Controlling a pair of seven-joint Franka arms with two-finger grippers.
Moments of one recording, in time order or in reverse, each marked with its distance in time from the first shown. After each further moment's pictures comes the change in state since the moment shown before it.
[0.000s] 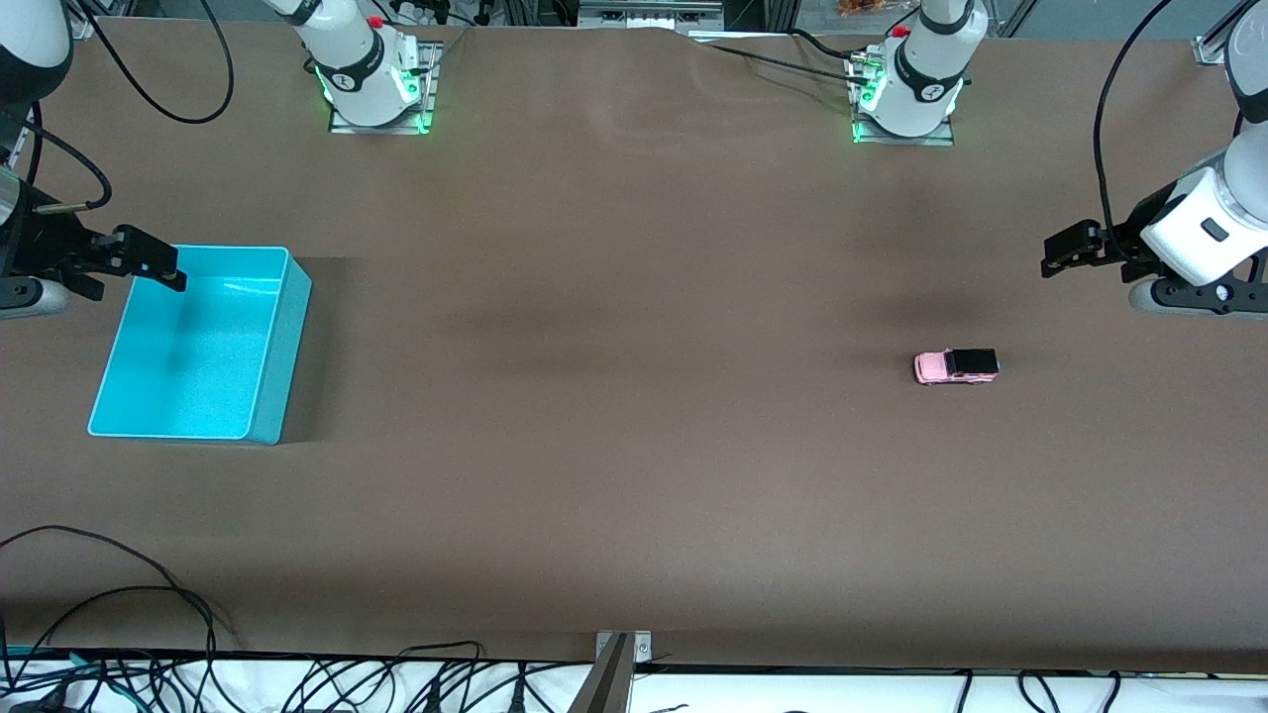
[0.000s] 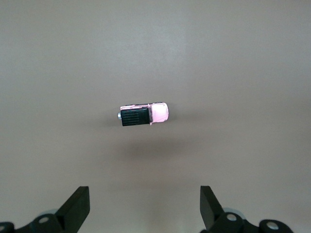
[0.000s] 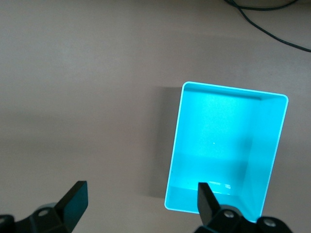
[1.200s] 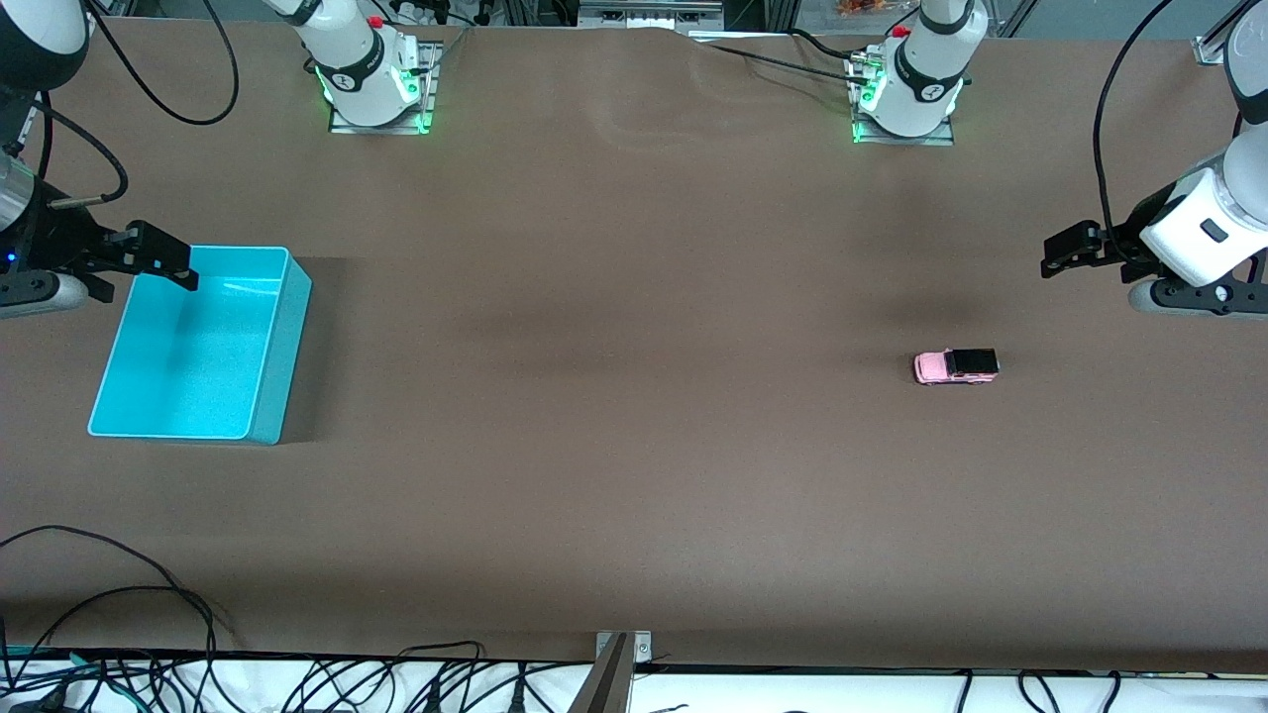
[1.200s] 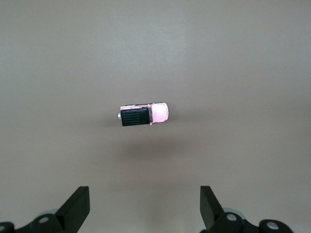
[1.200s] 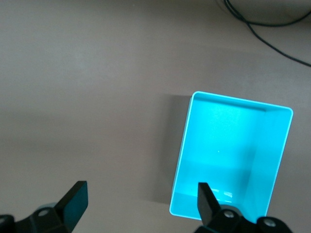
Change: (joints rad) left arm 0.000 0.001 0.000 0.000 0.000 0.001 0.000; right arm 0.021 -0.003 0.023 0.031 -0.002 0.003 0.001
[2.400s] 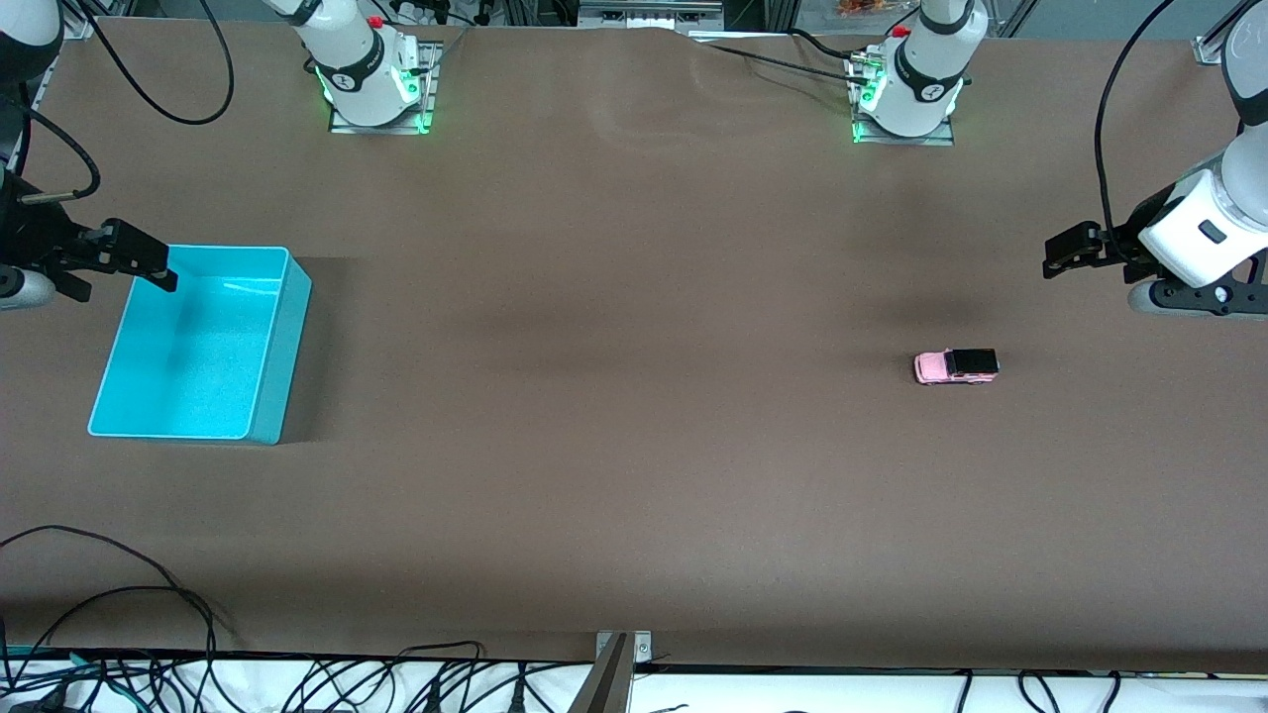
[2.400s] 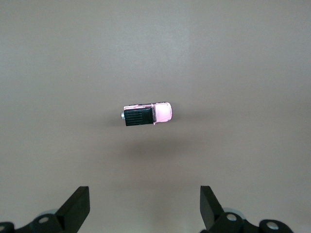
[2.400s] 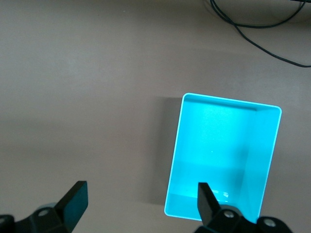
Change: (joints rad) left arm -0.001 0.001 -0.002 0.000 0.017 0.000 0.000; right arm -0.008 0.000 -0.026 0.008 0.000 0.001 -0.001
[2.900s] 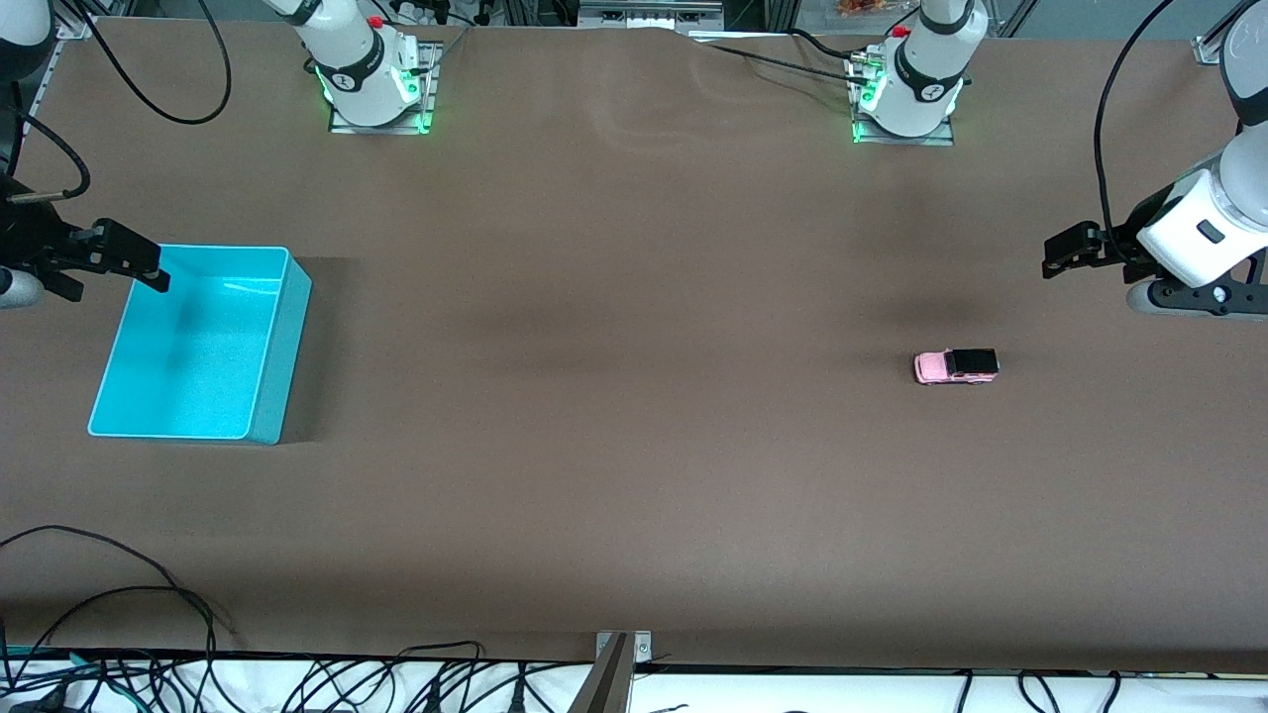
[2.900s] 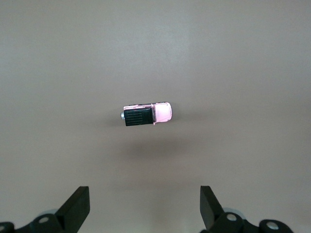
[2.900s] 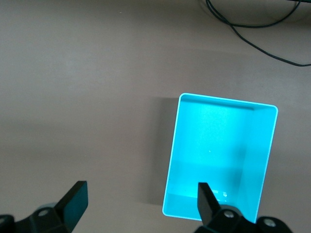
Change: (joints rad) left arm 0.000 0.000 -0.001 0.000 0.001 0.000 0.000; right arm 0.000 0.000 -0.009 0.003 0.000 0.000 -0.001
